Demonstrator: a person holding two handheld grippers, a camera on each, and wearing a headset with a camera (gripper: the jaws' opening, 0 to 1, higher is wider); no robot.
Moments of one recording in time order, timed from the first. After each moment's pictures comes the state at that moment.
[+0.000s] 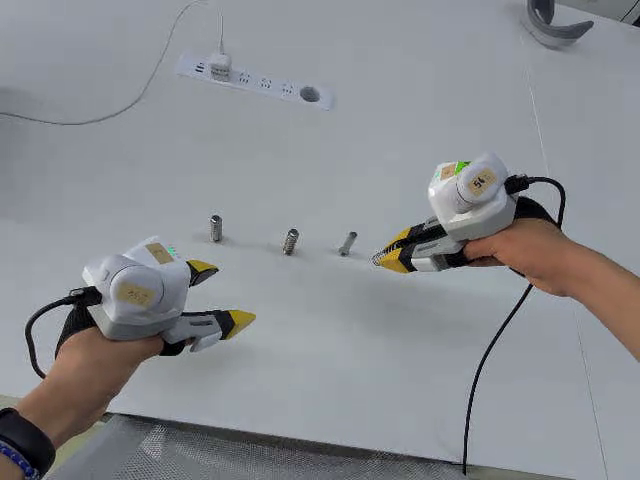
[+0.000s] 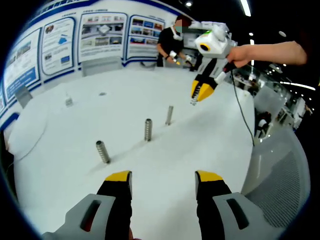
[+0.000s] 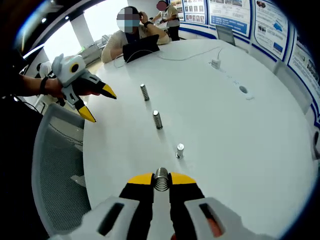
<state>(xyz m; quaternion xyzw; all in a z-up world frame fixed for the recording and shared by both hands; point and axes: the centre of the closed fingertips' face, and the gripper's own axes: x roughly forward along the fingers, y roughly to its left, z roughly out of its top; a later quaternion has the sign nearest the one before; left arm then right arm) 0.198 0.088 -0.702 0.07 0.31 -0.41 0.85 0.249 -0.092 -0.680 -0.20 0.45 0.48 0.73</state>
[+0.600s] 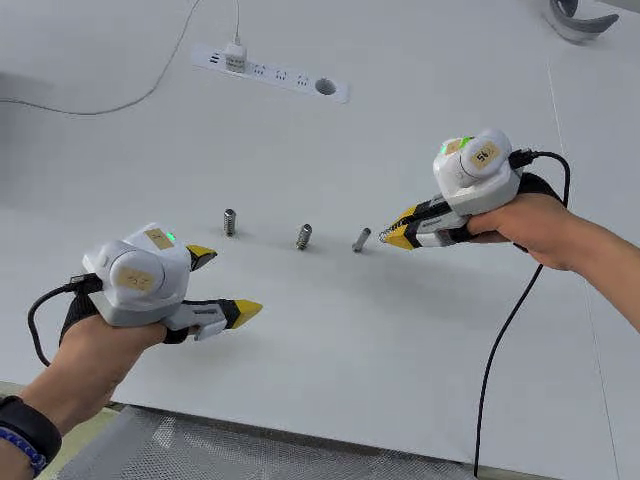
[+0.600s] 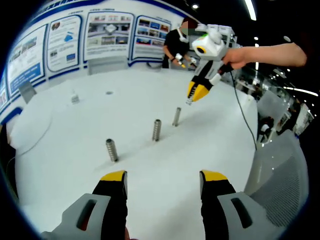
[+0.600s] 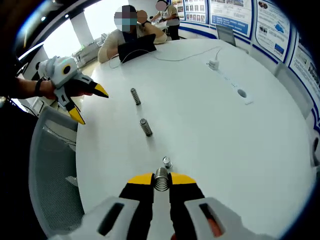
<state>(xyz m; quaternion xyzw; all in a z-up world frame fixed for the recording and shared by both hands) 0.205 0.101 -0.698 0.05 0.32 -0.40 0.86 0.277 -0.081 -0.679 -0.21 0.44 0.48 0.73</state>
